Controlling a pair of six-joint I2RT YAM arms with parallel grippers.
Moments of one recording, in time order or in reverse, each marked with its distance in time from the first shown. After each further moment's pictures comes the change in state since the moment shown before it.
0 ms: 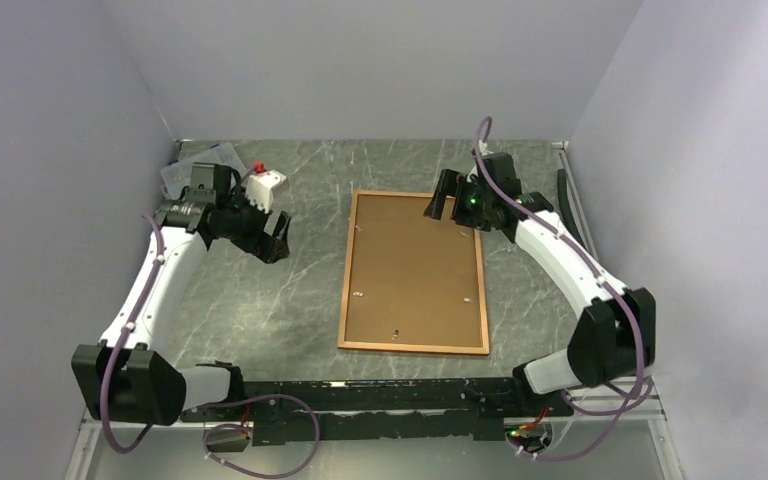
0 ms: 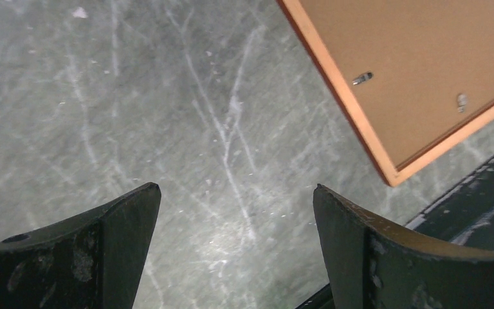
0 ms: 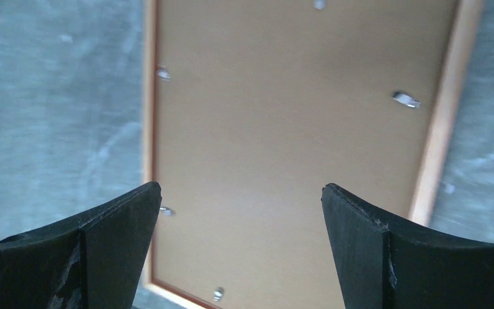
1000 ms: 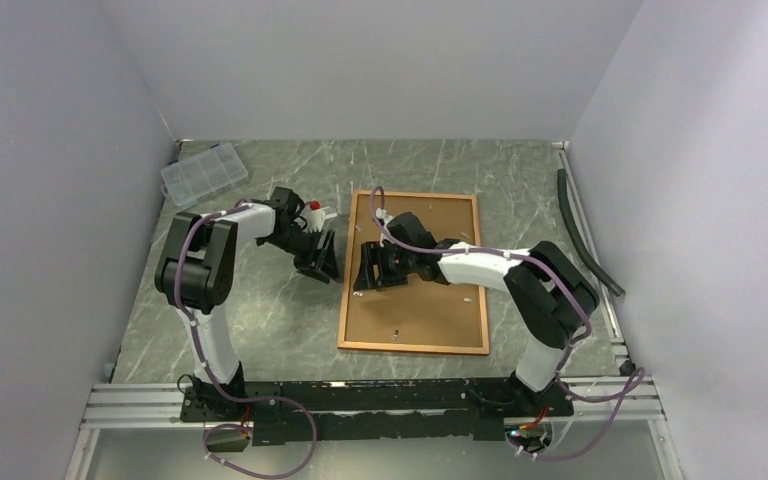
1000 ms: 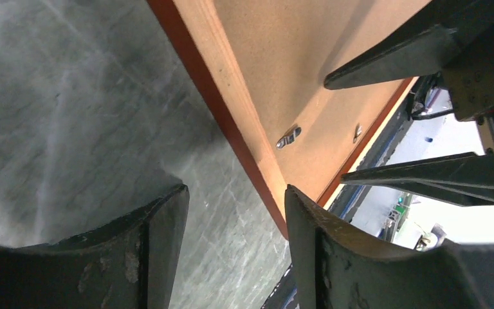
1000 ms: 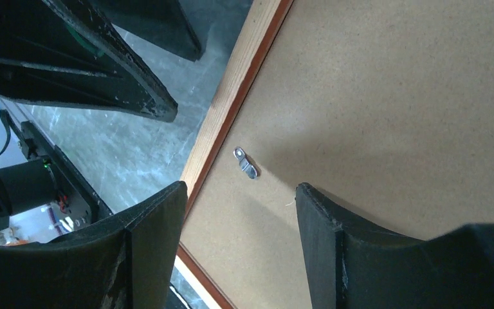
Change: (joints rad) left arm -0.143 0.681 -0.047 0.280 0.415 -0.315; right arm 0.413 0.245 -0.287 0.552 -0.261 0.106
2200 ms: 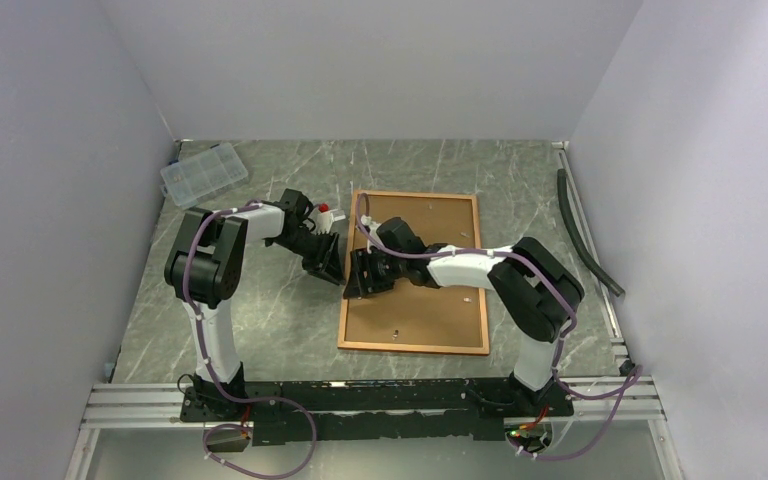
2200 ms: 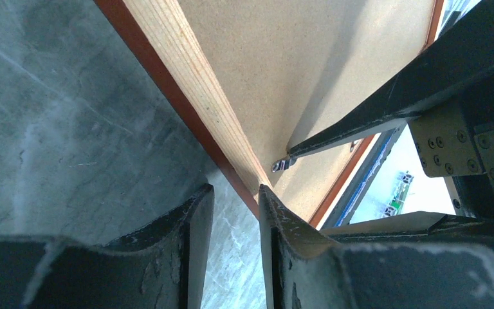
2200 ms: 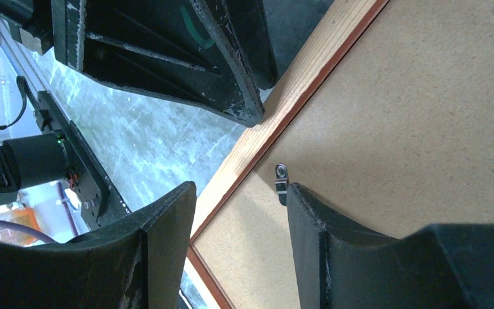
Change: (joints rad) left arm -0.044 0.068 0.023 0.043 0.040 -0.026; right arm 0.047 0.095 0.027 0.099 -0.094 -0.022
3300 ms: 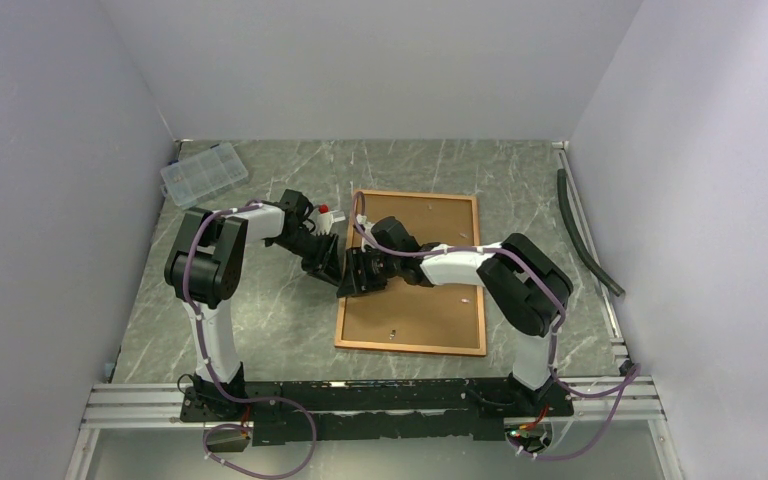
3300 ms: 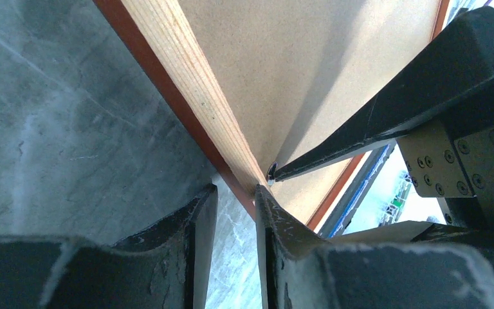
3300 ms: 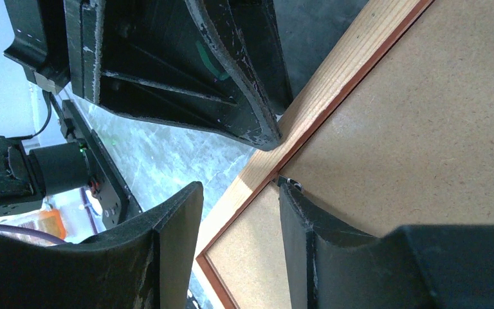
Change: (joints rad) left arm -0.001 0.000 0.000 -0.016 -0.013 0.008; right arm 0.011 0.063 0.037 0.050 -0.040 0.065
